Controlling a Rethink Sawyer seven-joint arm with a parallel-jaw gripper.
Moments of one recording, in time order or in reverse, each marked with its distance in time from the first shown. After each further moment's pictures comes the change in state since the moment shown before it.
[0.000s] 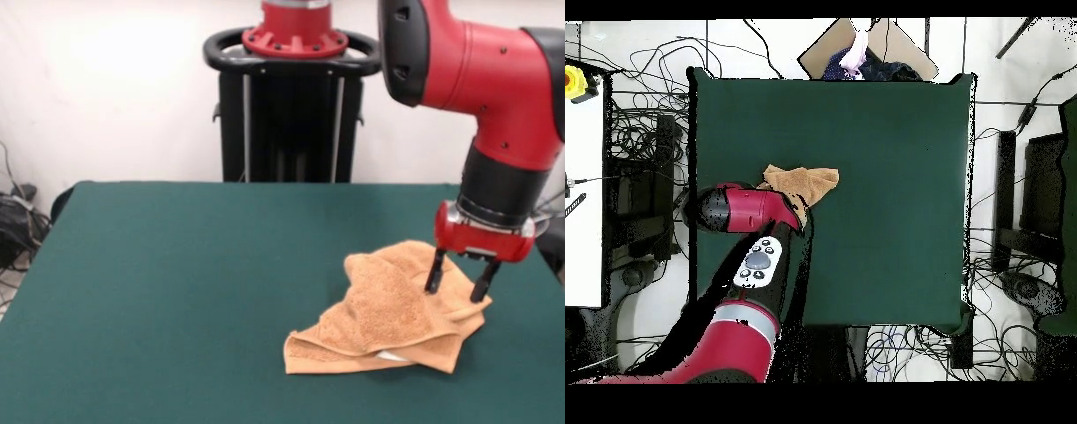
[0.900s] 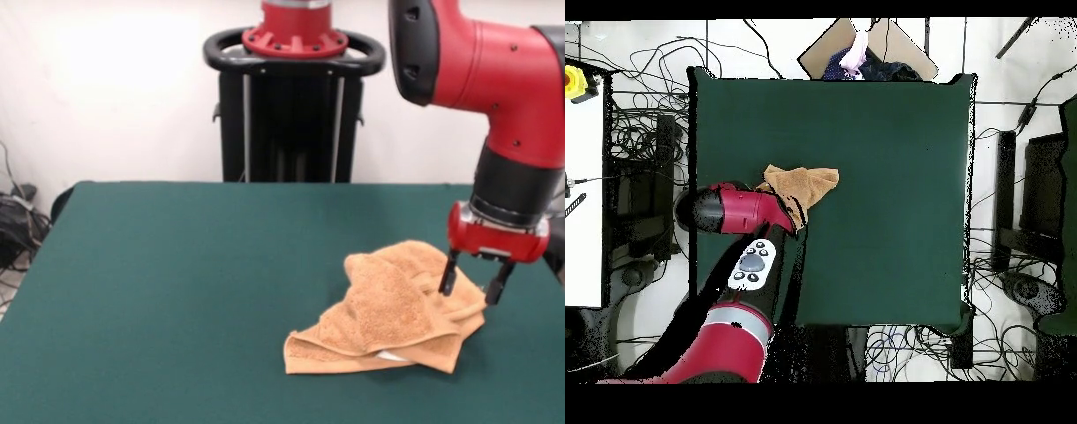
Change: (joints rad) arm 0.016 0.001 0.000 0.008 0.044 -0.032 0.000
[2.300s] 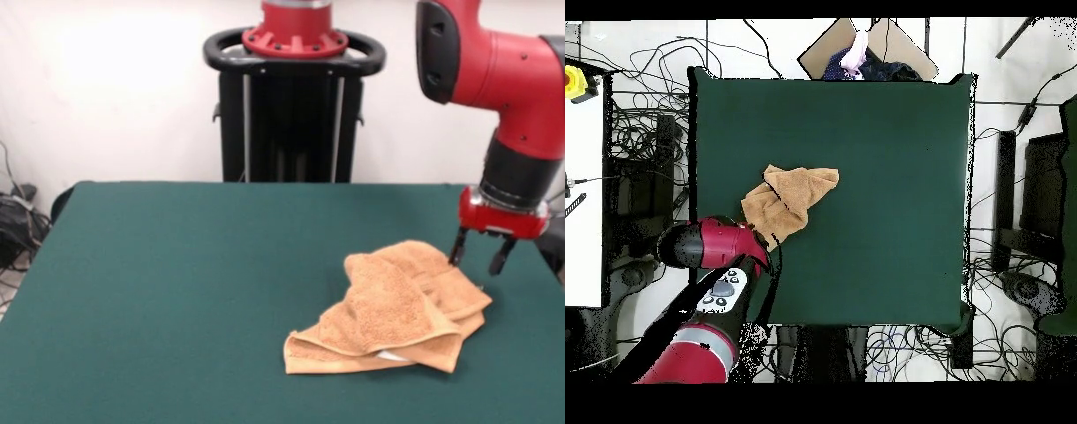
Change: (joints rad) arm 0.117 0.008 0.000 0.162 0.093 -0.078 0.000
